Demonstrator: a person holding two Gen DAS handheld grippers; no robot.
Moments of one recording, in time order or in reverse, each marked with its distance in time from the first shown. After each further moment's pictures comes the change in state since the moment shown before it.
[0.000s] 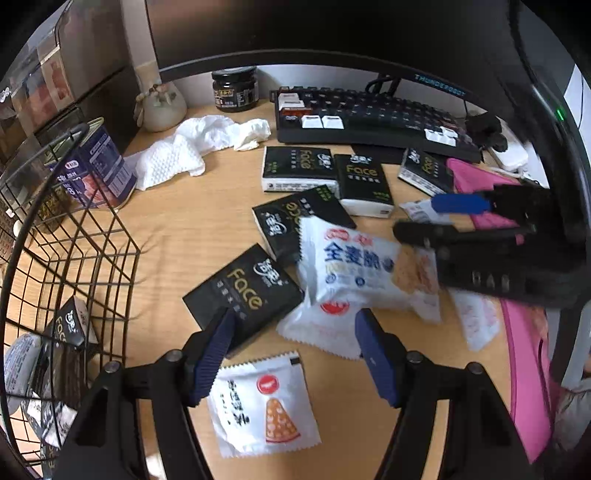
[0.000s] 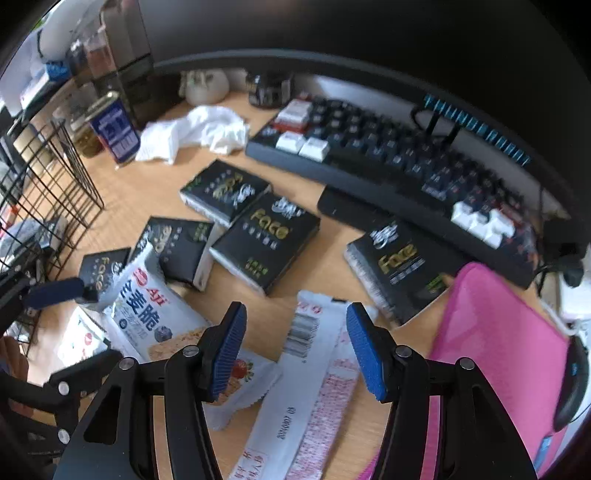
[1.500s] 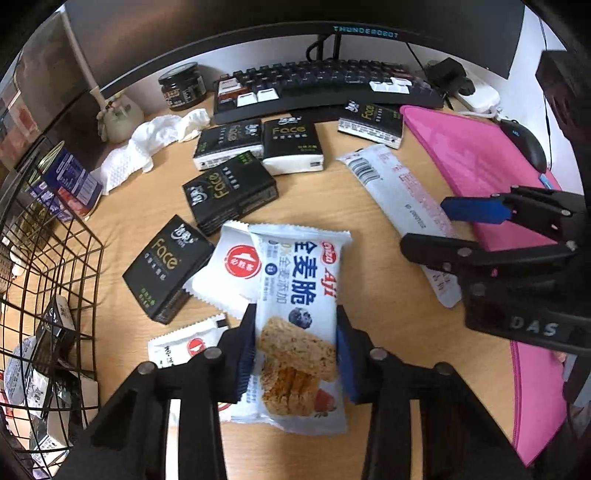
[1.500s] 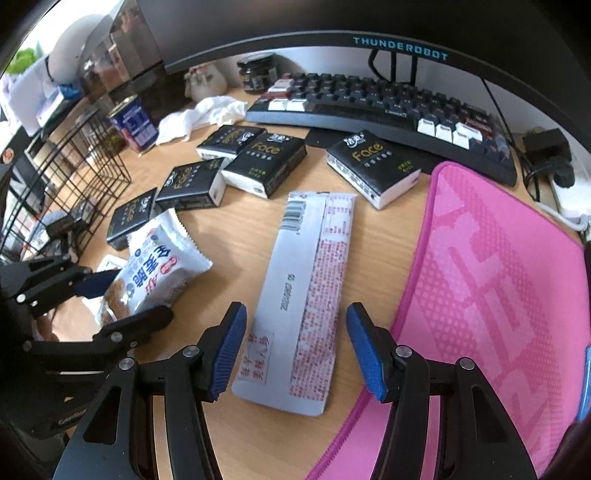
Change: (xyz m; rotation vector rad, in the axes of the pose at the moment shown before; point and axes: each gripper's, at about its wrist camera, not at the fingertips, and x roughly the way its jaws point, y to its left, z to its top) left arm -0.002 -0.055 -0.027 0.137 0.045 0.016; right arm -0.029 -0.009 -0.076 0.125 -0.047 0.076
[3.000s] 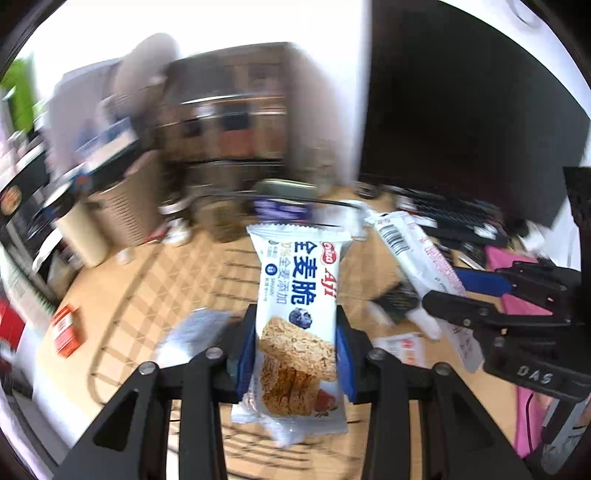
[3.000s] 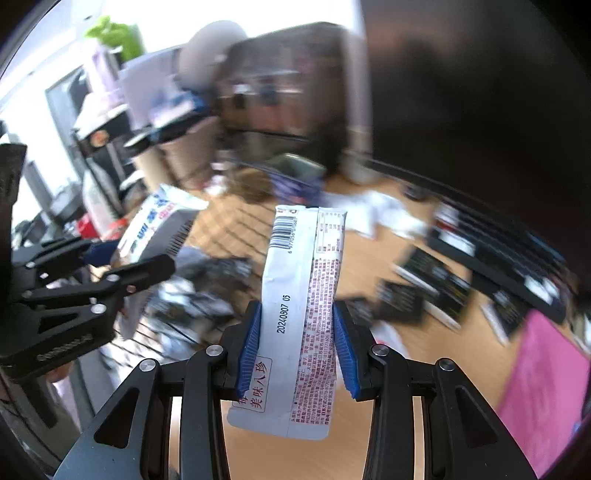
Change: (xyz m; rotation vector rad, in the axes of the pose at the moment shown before) left arm -0.175 0.198 -0.066 -0.373 -0.294 0.189; right arm -0.083 0.213 0.065 -0.254 -0.181 0.211
